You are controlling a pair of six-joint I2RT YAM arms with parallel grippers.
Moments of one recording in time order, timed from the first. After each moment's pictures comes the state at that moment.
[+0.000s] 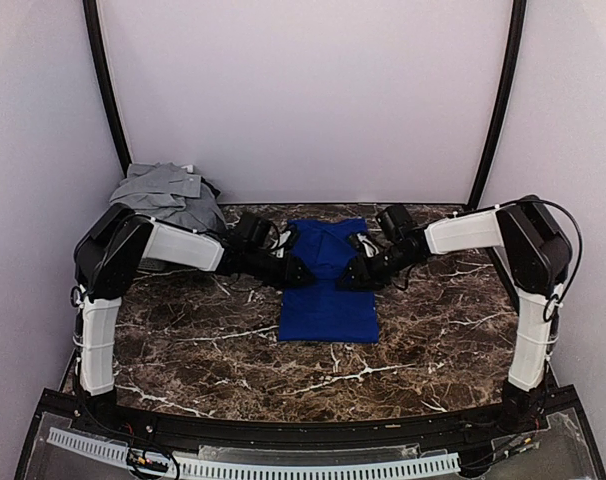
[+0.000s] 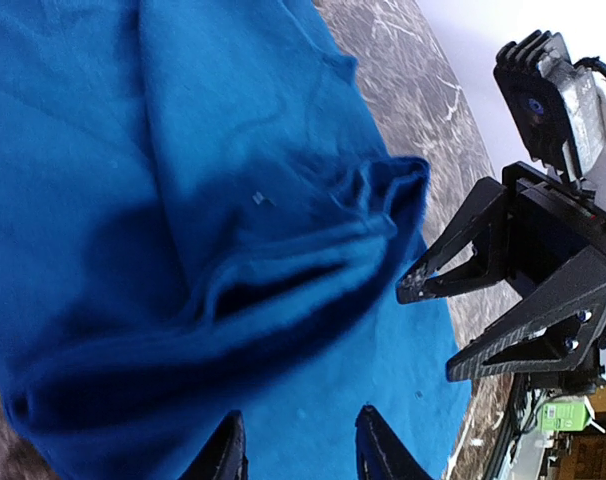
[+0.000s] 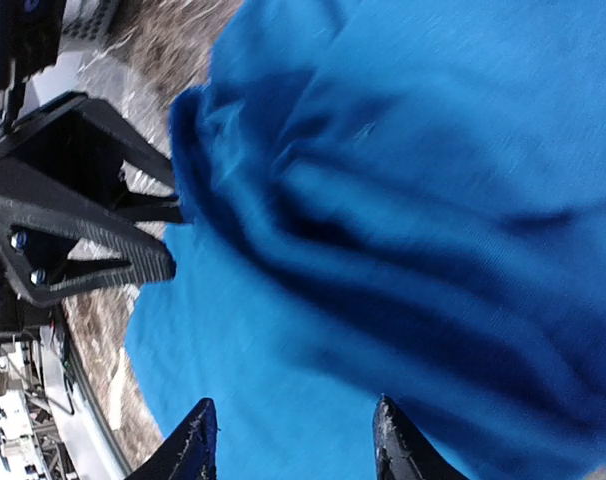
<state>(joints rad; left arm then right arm) -0.64 2.13 1.35 0.05 0.55 -0.54 0.52 1.97 1.26 -0.30 -0.65 0.30</state>
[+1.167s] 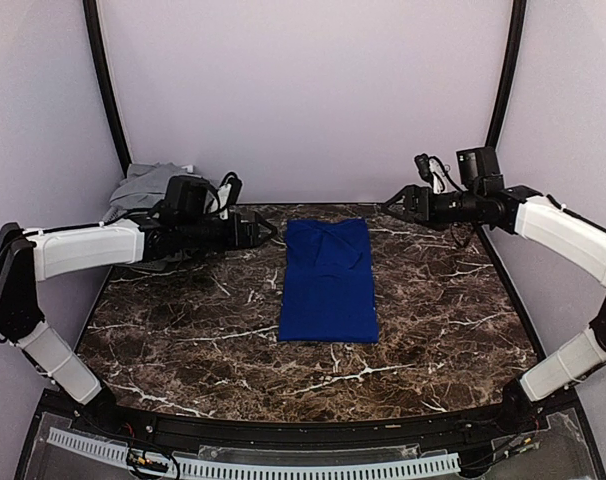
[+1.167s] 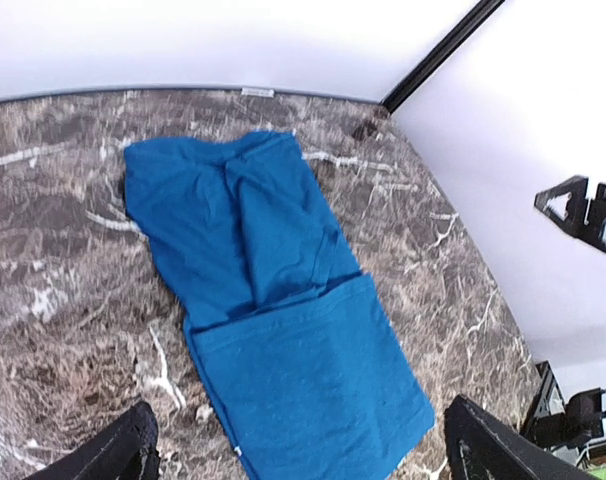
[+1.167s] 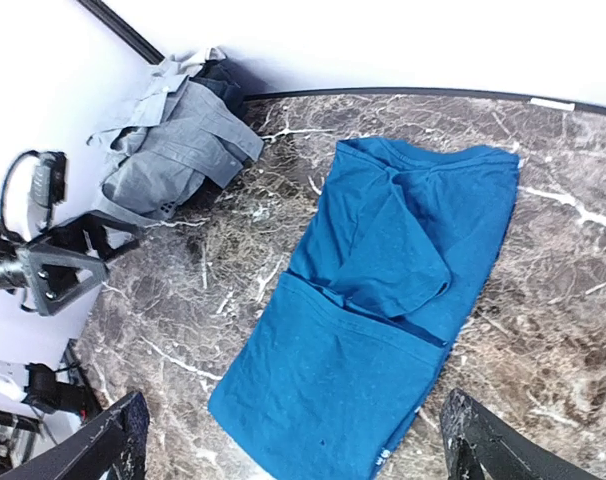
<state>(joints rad) -0.57 1.54 1.10 -0.03 0.25 -0.48 0.37 1.40 1.20 -0.37 -0.50 0.31</state>
